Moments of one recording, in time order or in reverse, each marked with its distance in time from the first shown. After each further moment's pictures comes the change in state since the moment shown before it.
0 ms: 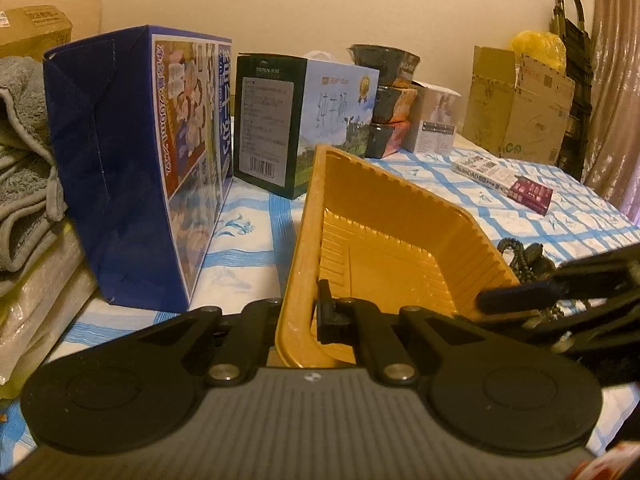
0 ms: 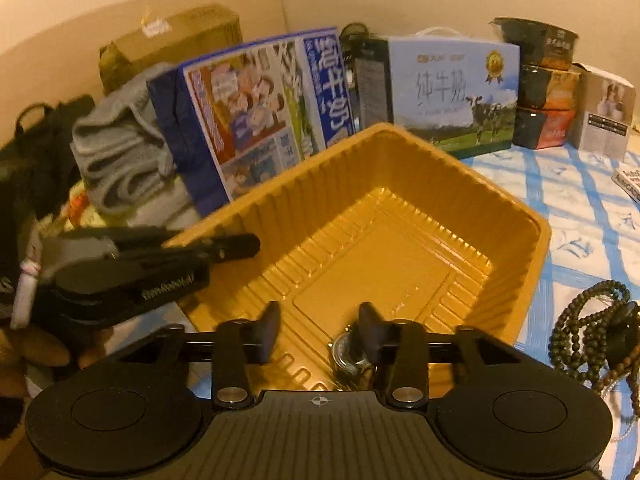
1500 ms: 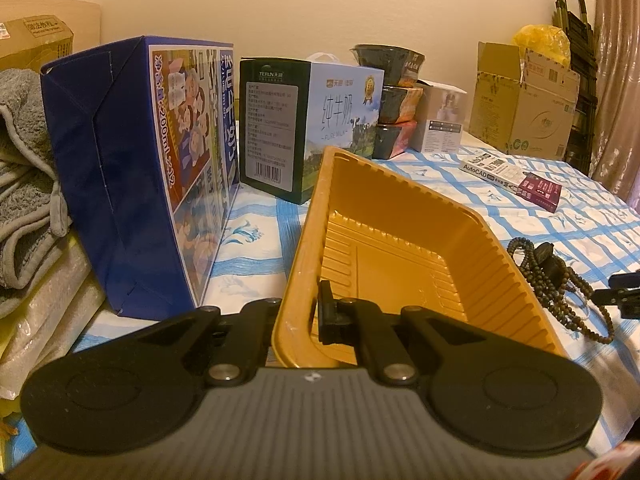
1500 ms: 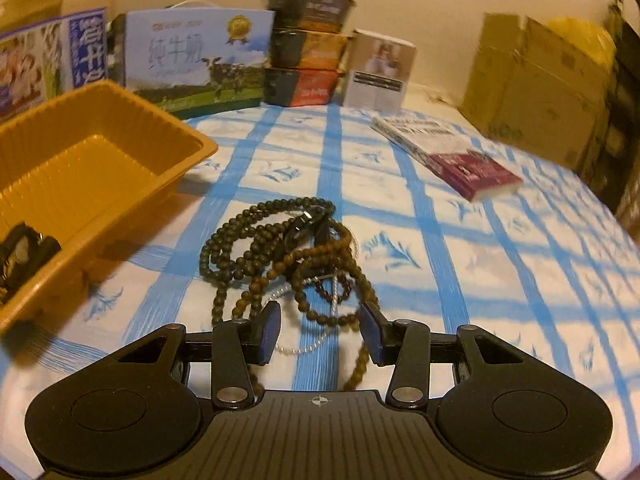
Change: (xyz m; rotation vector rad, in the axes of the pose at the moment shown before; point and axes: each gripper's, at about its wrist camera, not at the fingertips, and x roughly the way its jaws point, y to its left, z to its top) left arm 0.006 0.002 0.009 0.016 0.002 0.023; right arm -0.079 -0.148 -0.066 0.033 0.039 -0.567
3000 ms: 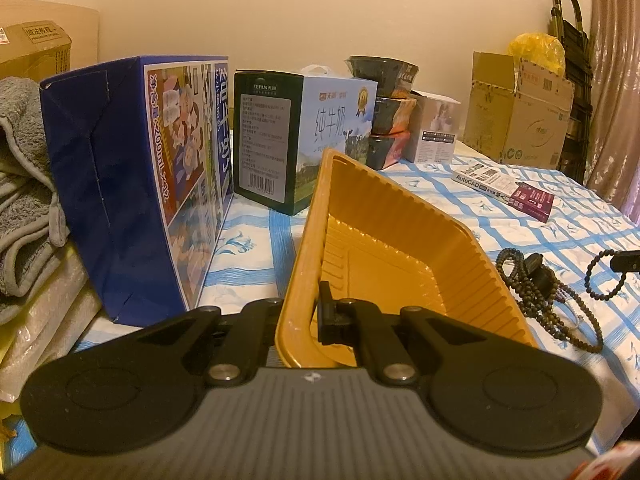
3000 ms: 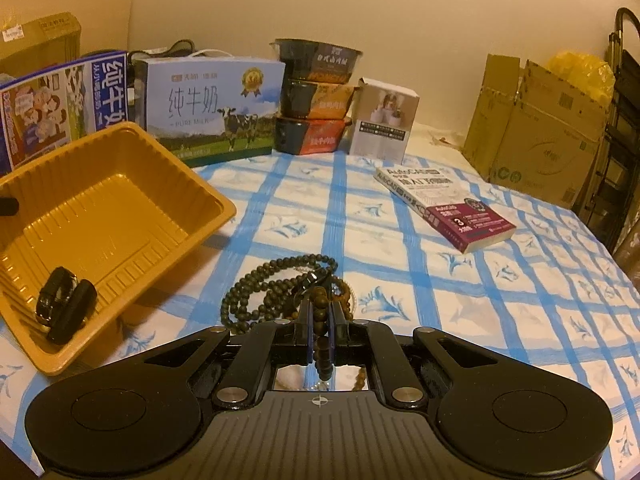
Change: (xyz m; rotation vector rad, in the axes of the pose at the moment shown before) left arm -0.010 -0.008 0.002 -0.004 -0.028 -0.011; right arm -0.048 0.003 0.026 -0.010 -0.102 0.016
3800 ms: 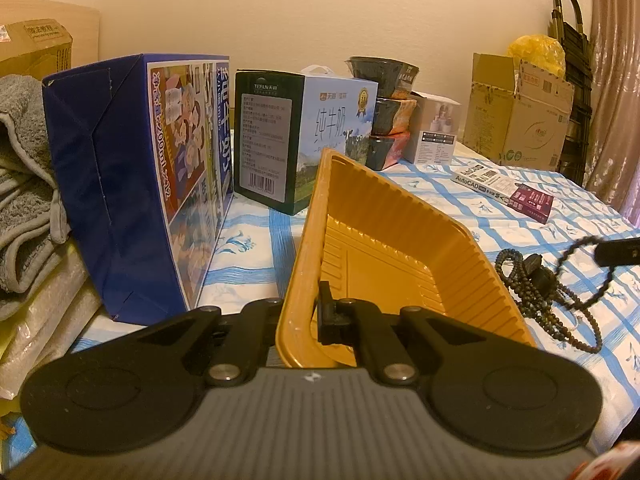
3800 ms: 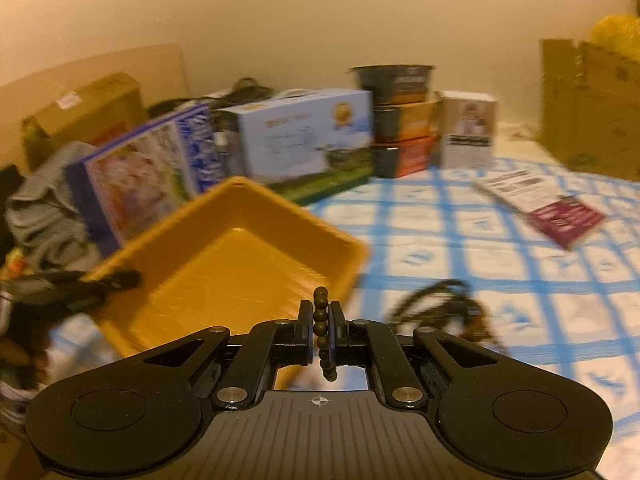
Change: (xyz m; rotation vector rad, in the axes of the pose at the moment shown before) left arm -0.003 -0.002 0.000 -0.005 -0.001 0.000; right arm -0.022 0.064 0.034 0.146 -0.040 0.310
